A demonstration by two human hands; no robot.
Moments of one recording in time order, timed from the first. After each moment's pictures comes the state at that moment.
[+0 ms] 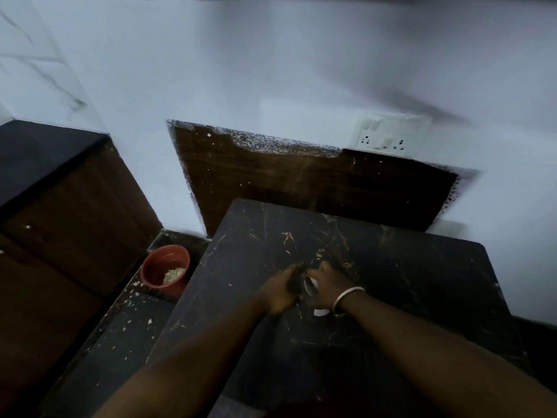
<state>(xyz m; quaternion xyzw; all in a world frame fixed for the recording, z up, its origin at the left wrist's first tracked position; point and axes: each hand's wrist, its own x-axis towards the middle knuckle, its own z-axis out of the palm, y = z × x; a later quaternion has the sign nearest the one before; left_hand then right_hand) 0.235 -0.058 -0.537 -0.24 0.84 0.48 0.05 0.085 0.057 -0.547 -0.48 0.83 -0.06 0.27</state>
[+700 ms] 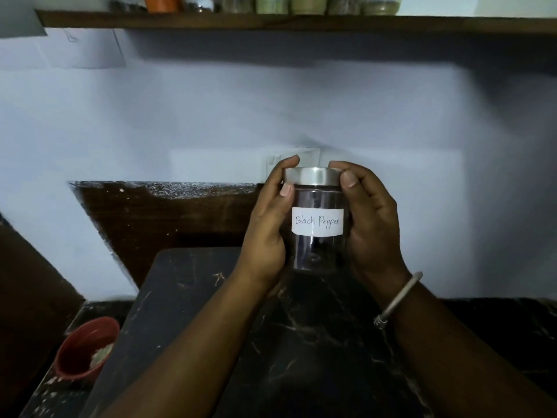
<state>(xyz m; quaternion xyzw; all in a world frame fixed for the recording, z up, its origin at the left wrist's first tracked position) 0.146 0.080 -0.277 0.04 0.56 0.77 -0.31 0.071 0.192 -0.267 -0.29 0.54 -0.79 0.02</state>
